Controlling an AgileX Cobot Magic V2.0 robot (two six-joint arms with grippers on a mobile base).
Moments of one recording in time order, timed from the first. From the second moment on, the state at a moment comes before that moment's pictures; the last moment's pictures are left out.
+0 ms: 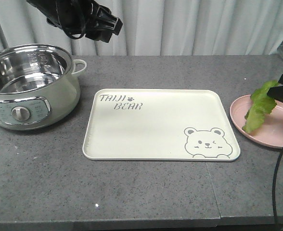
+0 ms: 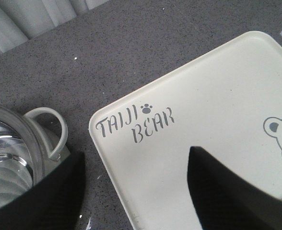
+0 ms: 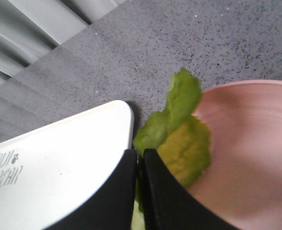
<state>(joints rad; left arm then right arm) -0.49 1.86 -2.24 0.08 1.27 -0.01 -0.45 1.78 -1.13 1.44 0.75 -1.15</state>
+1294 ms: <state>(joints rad) -0.49 1.86 -2.12 0.09 1.27 -0.04 -0.47 1.75 -1.36 0.65 0.76 -0.51</state>
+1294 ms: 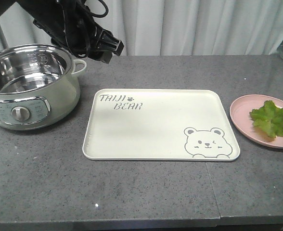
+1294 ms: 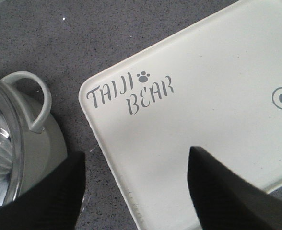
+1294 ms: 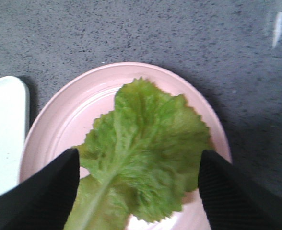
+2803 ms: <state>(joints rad) -0.49 1.86 -2.12 0.09 1.27 -0.04 -0.47 1.92 -1.40 0.35 0.92 -0.28</state>
